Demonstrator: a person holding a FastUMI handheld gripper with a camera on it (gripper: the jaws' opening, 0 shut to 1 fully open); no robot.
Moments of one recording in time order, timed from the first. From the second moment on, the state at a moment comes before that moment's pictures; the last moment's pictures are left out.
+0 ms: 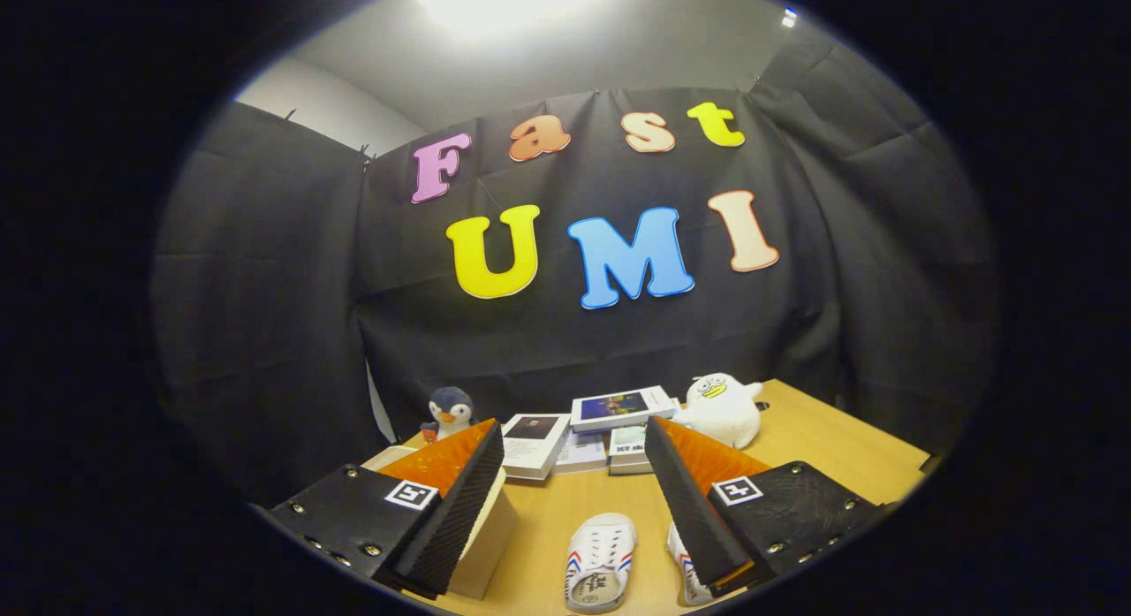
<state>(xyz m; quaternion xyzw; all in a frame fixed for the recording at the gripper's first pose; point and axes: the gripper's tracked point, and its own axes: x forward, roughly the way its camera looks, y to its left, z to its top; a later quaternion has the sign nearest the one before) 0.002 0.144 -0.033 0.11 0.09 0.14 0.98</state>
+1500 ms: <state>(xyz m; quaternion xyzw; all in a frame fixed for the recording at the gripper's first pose) -0.064 0.272 -0.157 0.45 0.40 0.24 0.76</state>
